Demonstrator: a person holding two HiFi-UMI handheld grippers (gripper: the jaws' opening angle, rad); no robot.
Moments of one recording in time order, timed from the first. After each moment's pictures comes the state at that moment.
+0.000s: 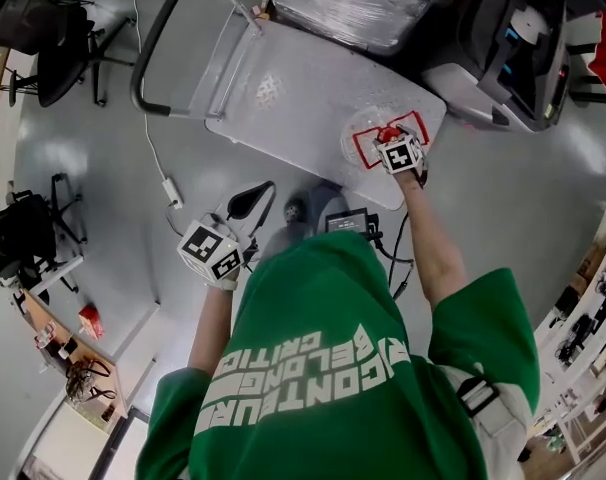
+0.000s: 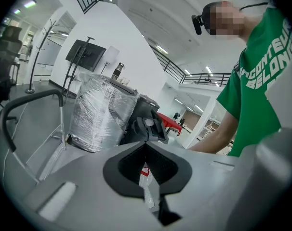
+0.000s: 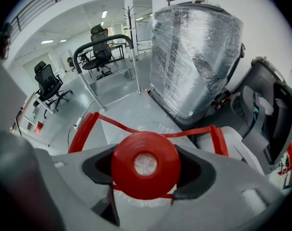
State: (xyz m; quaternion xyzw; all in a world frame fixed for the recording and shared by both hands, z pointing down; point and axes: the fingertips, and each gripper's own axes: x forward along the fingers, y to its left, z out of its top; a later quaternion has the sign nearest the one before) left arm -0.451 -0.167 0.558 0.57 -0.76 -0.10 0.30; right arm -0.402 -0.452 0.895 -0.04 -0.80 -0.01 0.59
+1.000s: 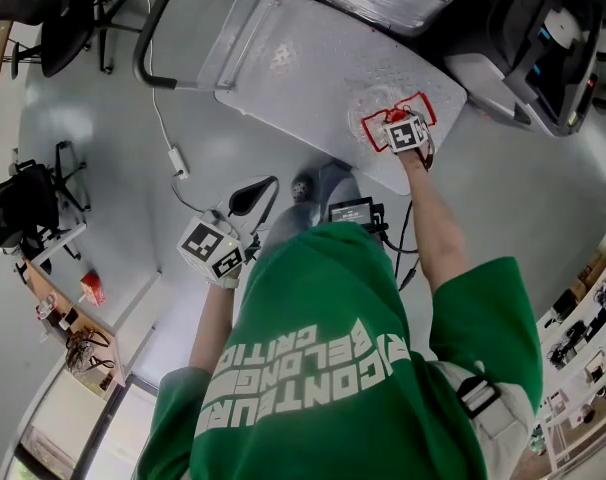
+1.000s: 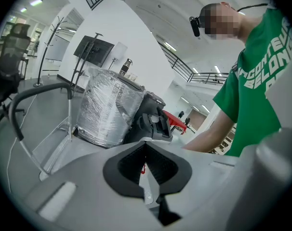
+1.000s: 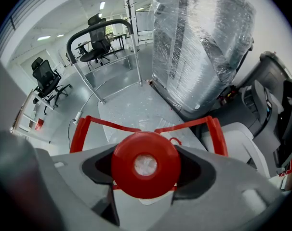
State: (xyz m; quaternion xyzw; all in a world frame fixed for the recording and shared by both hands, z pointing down) left arm -0.450 -0.155 0.567 0.54 -0.76 -0.10 0.34; right arm -0.418 -0.447 0.945 -0.04 -0.77 -0.03 0.63
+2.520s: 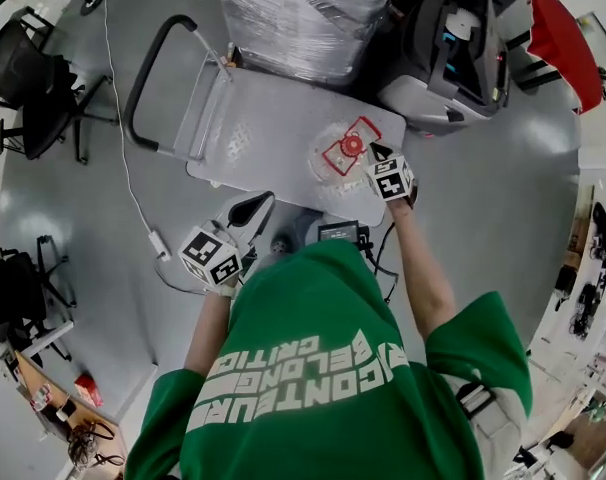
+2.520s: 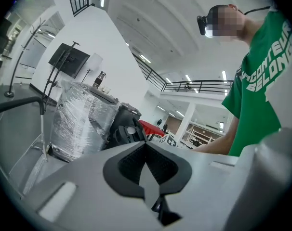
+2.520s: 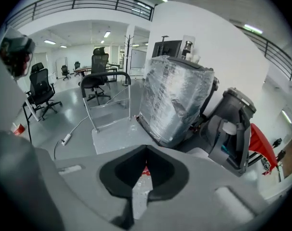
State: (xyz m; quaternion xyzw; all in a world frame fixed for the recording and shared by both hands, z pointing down) left arm -0.417 -0.154 0.529 0.66 -0.71 -0.13 0.22; right arm -0.394 -0.425 0.720 0.04 -0.89 -0.08 0.44
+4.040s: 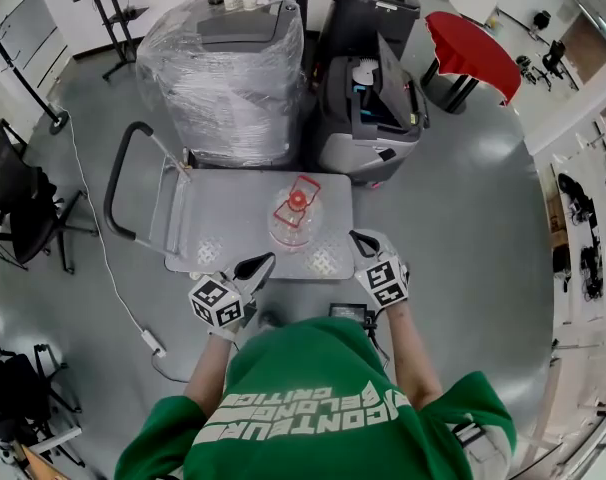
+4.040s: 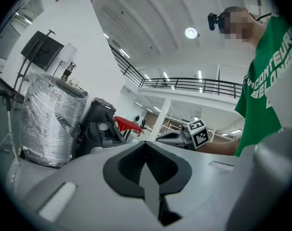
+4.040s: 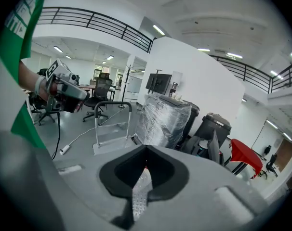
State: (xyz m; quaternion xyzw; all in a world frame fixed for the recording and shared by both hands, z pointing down) left arm -0.309 -0.188 0.519 0.76 -0.61 -0.11 0.20; right arm -0.221 -0.342 0.553 0.08 -0.94 -0.12 0.29
